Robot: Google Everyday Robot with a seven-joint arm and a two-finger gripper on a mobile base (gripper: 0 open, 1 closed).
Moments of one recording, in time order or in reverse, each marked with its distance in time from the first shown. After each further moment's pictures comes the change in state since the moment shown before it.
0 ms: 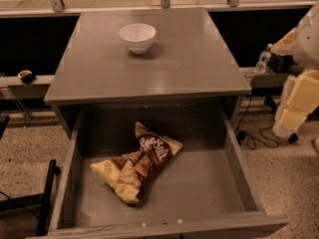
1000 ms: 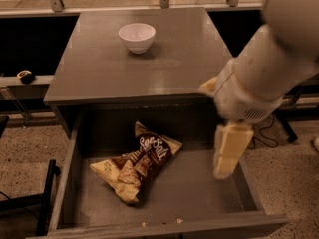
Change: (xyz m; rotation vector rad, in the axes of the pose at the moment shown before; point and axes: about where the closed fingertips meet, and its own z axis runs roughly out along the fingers) arm -0.085 0.070 0.082 -0.090 -0.097 -0.286
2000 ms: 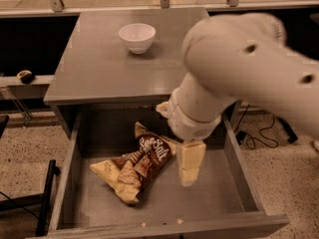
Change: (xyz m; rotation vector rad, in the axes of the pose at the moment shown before) arm -0.048 0.001 0.080 -0.038 -0.002 -0.248
